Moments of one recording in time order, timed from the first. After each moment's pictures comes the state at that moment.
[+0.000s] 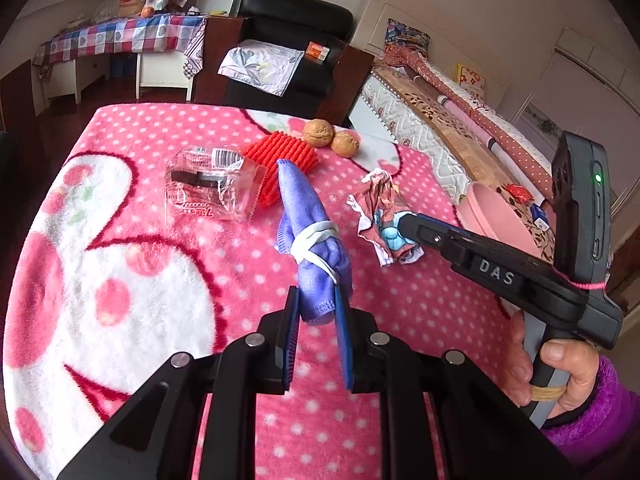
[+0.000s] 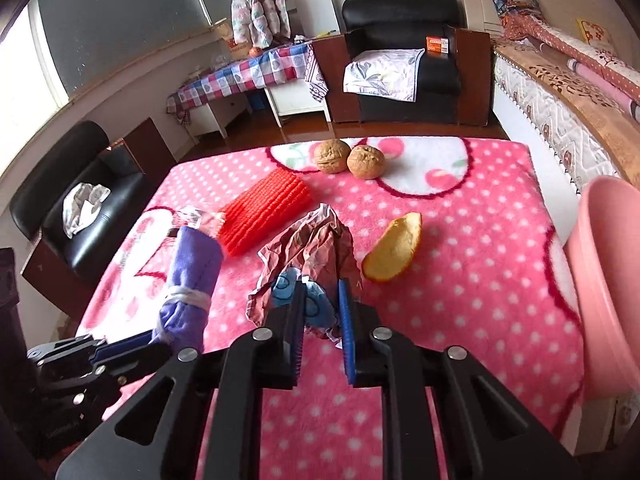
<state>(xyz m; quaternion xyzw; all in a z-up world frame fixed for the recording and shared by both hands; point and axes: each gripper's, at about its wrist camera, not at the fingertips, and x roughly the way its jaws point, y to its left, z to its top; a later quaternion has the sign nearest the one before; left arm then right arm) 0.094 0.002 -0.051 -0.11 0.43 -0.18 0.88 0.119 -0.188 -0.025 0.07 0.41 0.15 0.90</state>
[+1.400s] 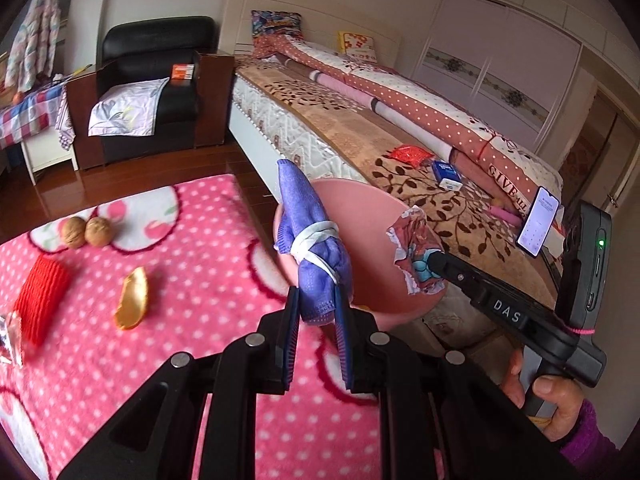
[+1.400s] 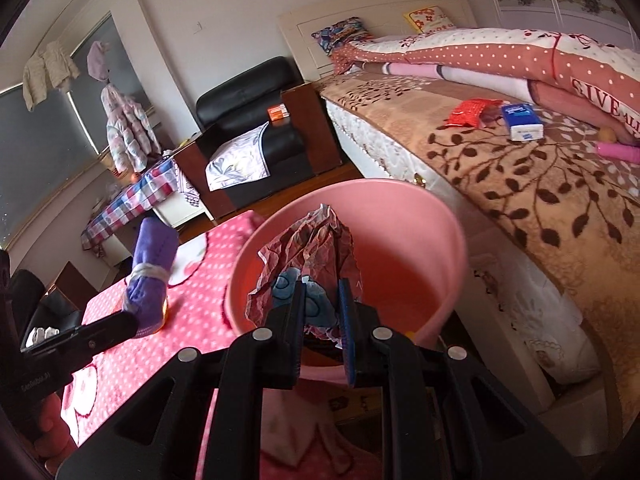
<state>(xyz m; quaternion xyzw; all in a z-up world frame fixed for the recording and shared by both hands) 0.122 -0.245 0.006 0.01 0.39 -0.34 0.85 0.026 -0.443 -0.005 0.20 0.30 -0.07 0.93</state>
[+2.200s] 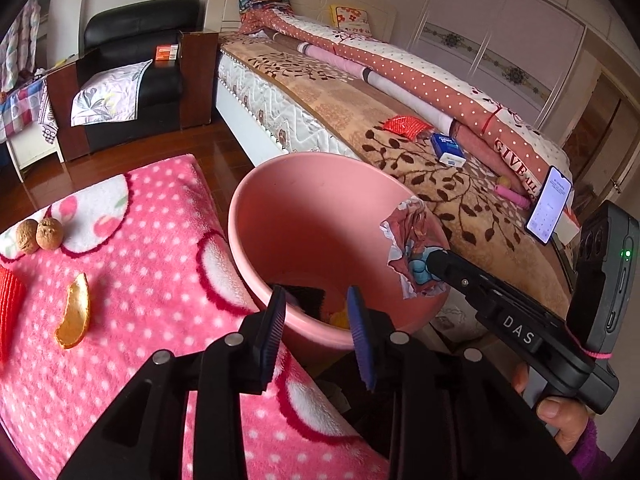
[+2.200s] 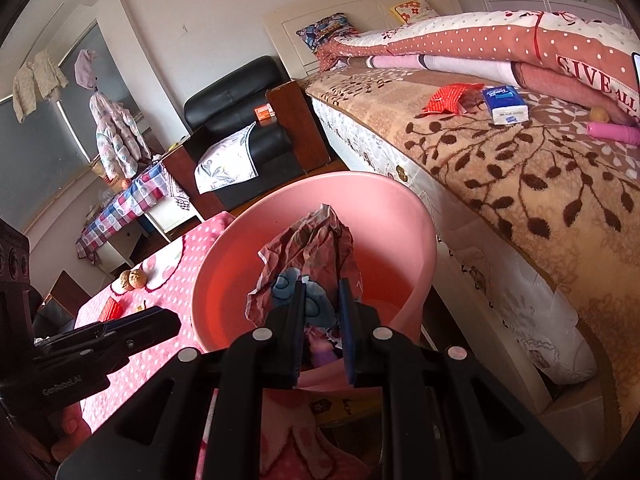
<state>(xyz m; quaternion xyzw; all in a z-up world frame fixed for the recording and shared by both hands) 0.142 -0.297 -0.023 0.02 0.43 -0.35 0.83 0.027 -0.464 -0.022 0.22 0.31 -0.08 0.92</state>
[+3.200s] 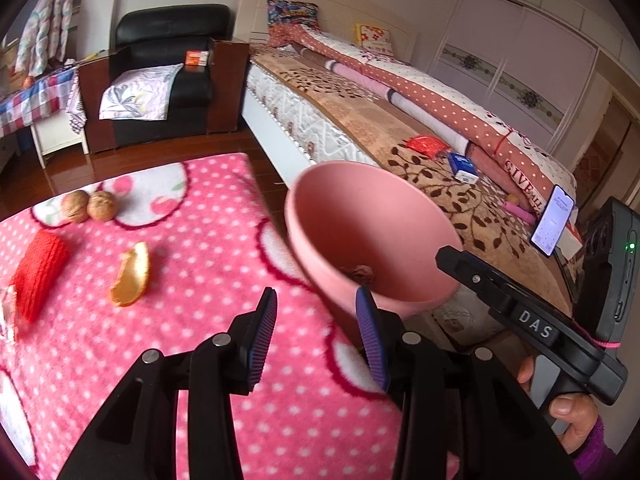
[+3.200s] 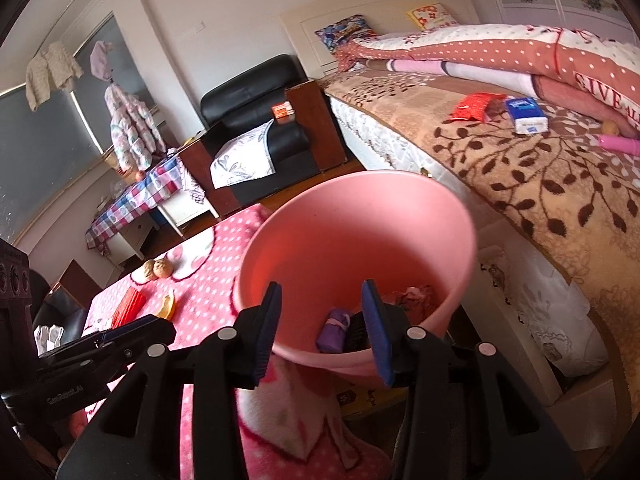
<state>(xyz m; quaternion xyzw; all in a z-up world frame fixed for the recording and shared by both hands) 0.120 -0.233 -0.014 0.00 0.41 -0.31 0.86 0.022 -0.417 -0.005 0.20 0.31 -0.06 0.93</state>
